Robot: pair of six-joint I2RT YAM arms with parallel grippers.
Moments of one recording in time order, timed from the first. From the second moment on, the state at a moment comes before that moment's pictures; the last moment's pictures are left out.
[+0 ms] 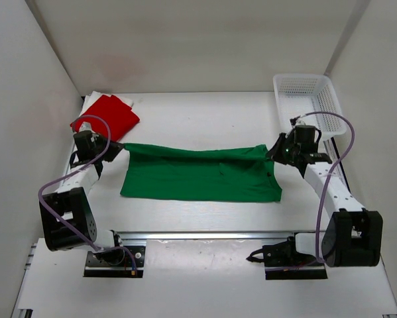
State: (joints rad) left arm 0.21 1.41 0.75 0.12 0.32 -0.76; right arm 0.01 1.27 0.88 -0.33 -0.26 0.38
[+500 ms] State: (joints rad) left arm 0.28 1.41 0.59 0.10 0.37 -0.76; right arm -0.03 1.00 0.38 -0.17 -0.24 0.49
